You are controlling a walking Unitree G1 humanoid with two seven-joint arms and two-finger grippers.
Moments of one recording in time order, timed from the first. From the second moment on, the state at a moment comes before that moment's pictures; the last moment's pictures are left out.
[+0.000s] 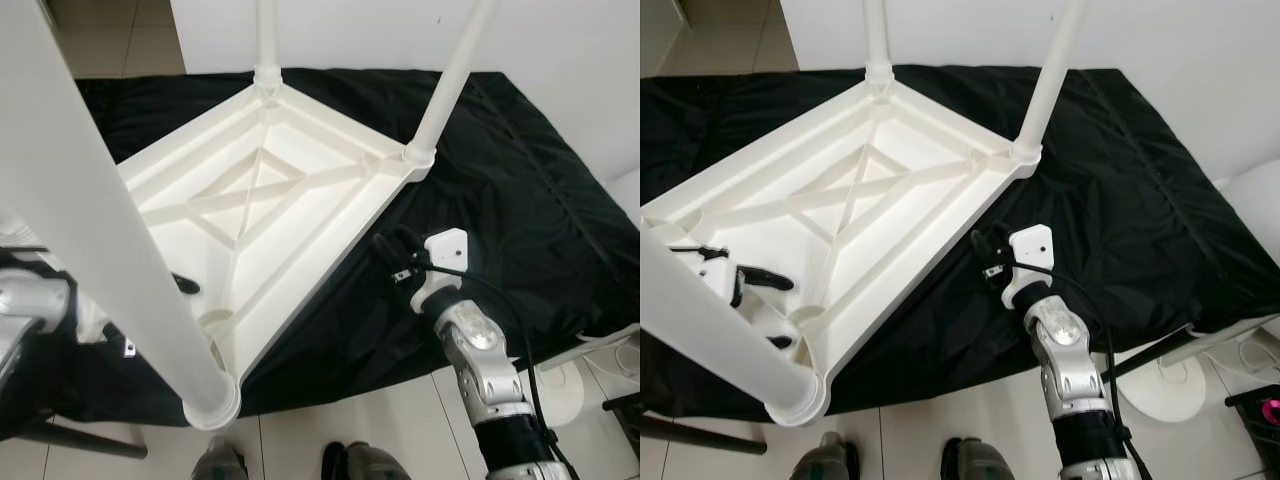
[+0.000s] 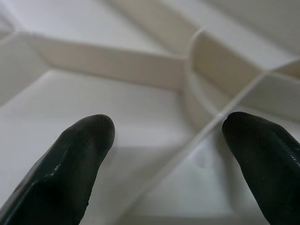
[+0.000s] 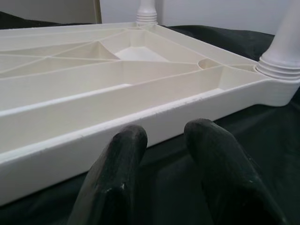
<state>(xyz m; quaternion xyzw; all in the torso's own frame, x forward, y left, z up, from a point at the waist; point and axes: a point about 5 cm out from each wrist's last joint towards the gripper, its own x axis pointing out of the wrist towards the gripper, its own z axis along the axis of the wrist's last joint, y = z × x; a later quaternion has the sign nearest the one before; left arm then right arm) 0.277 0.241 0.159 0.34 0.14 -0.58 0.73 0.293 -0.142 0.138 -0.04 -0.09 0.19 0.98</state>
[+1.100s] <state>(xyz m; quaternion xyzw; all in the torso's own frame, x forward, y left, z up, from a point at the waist) 0.296 0.187 0.154 0.29 0.09 -0.61 0.73 0.289 -0.134 0.136 -0.05 -0.09 0.19 0.98</state>
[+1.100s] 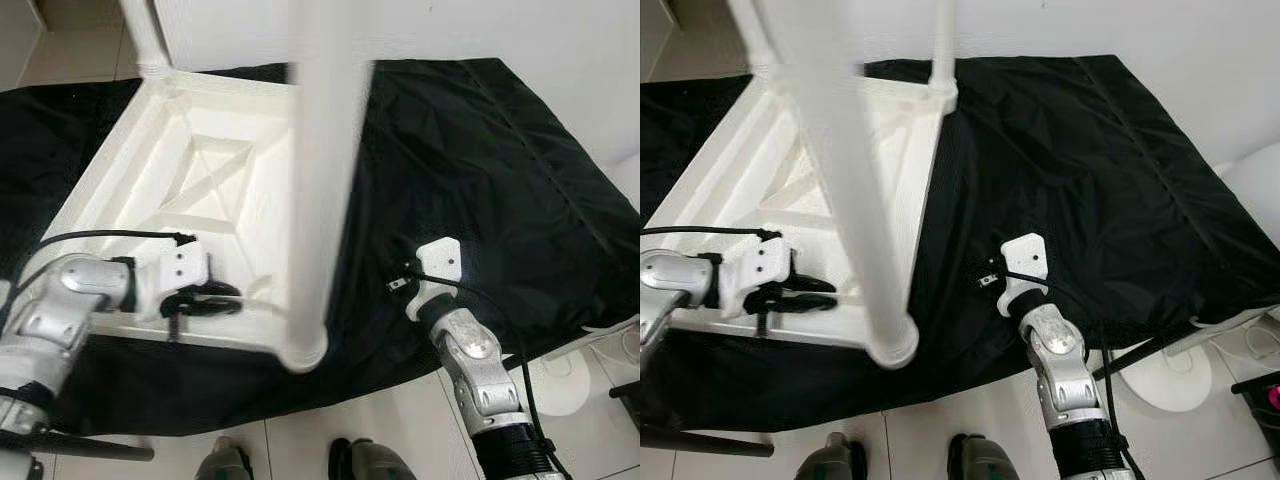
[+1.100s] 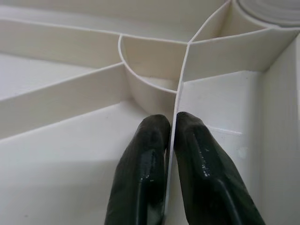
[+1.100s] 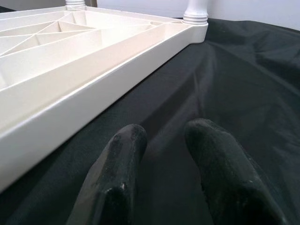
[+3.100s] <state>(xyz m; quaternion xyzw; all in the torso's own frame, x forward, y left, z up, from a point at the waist) 0.291 0.145 0.190 0.06 0.00 -0.33 0.94 0.205 -0.212 0.168 -0.05 0.00 0.44 0.89</state>
